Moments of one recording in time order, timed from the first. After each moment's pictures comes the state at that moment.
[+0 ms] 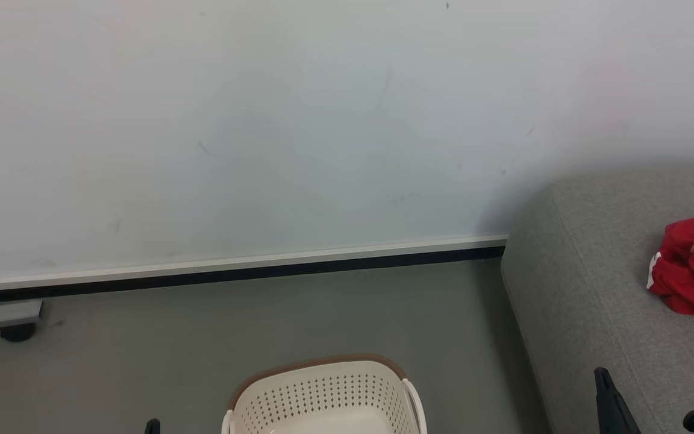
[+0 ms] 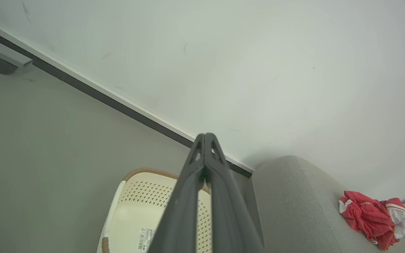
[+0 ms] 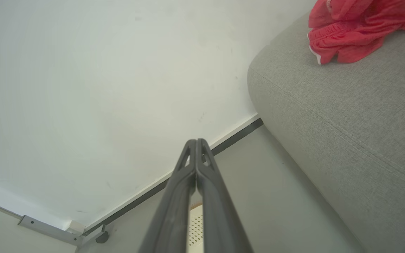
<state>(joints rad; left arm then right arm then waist) 0.10 0.05 0.00 0.09 -0.66 -0.10 -0.15 0.07 -0.19 0.14 0.15 0.73 0.13 -0.14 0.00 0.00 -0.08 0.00</state>
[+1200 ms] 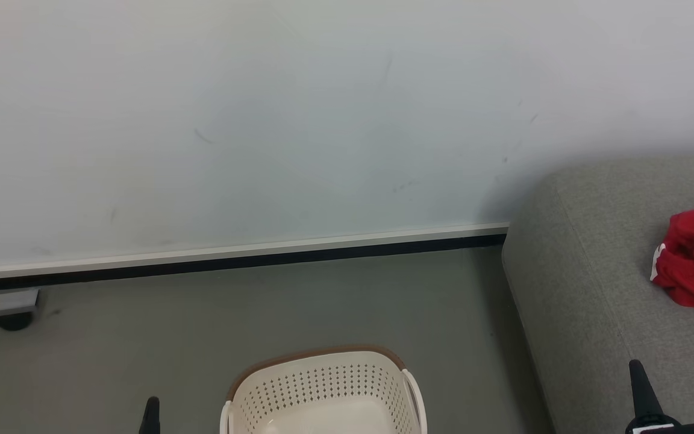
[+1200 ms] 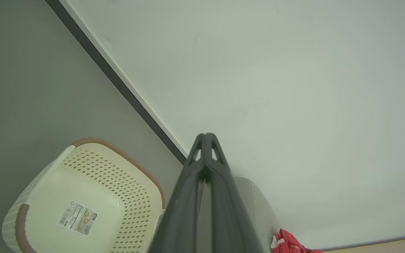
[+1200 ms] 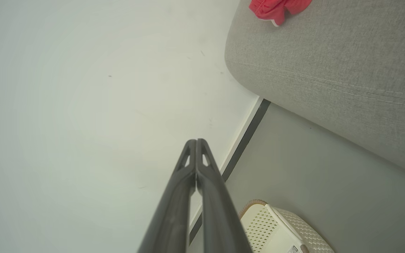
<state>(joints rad) -0.01 0.05 -0.01 0.18 -1.11 -0.11 -0.07 0.02 -0.15 -0.01 0.17 1.16 0.13 -0.02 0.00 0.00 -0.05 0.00</state>
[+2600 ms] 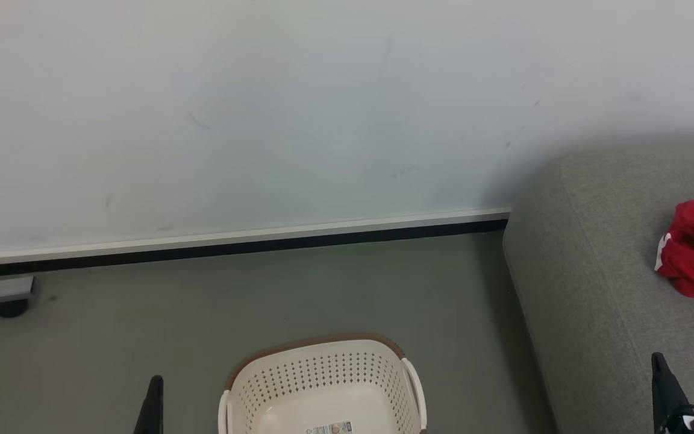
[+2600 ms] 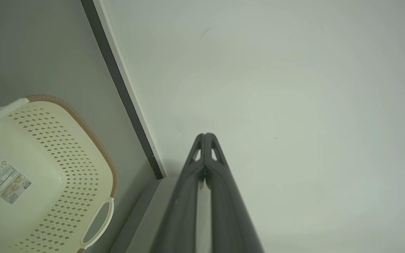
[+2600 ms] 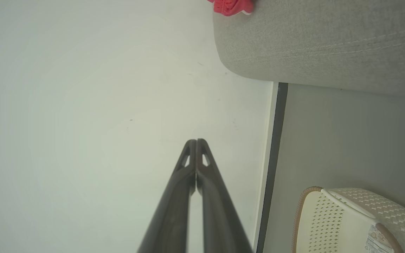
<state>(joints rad) -0.11 0.05 -0.03 0.25 -1.50 -0.12 0.01 -0.03 -0.10 -0.16 0.19 1.52 0.13 0.11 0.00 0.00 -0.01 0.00</state>
